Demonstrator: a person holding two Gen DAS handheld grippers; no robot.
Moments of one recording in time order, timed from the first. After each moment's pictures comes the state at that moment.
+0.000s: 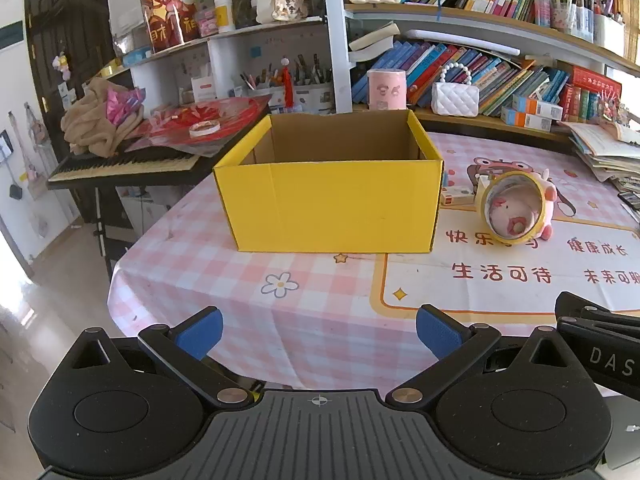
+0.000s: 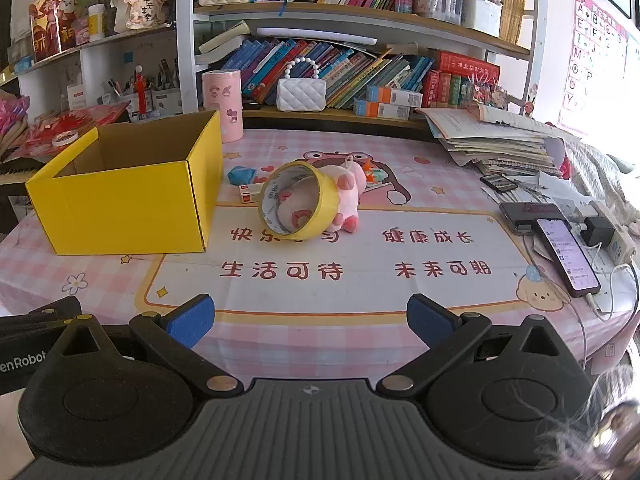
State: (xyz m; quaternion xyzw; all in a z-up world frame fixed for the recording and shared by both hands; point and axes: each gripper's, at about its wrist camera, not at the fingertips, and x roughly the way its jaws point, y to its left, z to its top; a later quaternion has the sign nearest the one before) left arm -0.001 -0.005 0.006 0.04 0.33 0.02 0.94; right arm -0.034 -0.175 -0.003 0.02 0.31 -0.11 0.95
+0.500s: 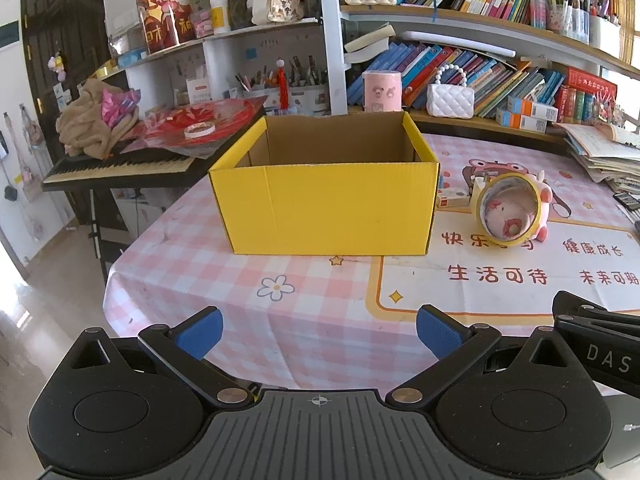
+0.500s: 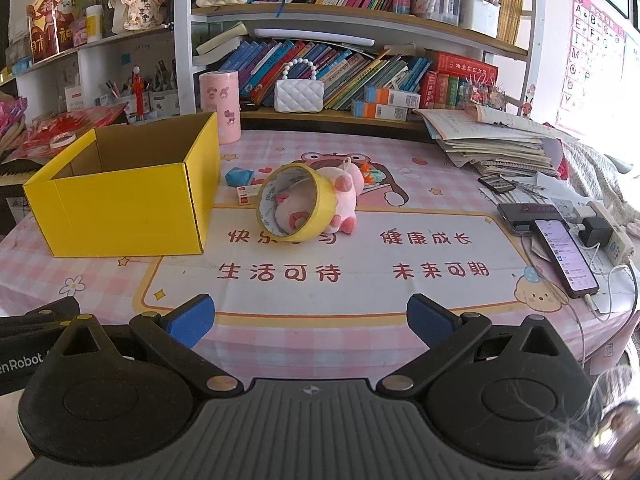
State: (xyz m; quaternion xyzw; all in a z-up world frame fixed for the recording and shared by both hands) left arm 0.000 -0.004 0.008 0.04 0.33 0.01 0.94; right arm -0.034 -0.175 -0.002 0.02 0.31 -0.11 0.95
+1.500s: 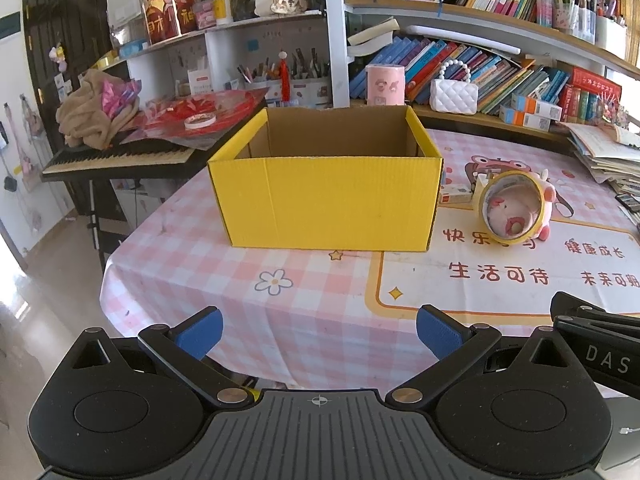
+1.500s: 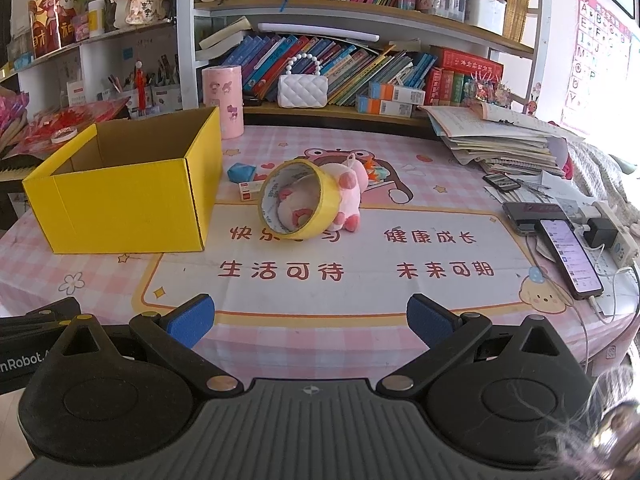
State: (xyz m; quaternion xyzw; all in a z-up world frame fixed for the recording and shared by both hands) left arm 0.005 -0.004 0.003 0.03 0.34 0.02 0.94; right arm -0.026 -0.177 -0.004 0.02 0.32 -0.10 0.94
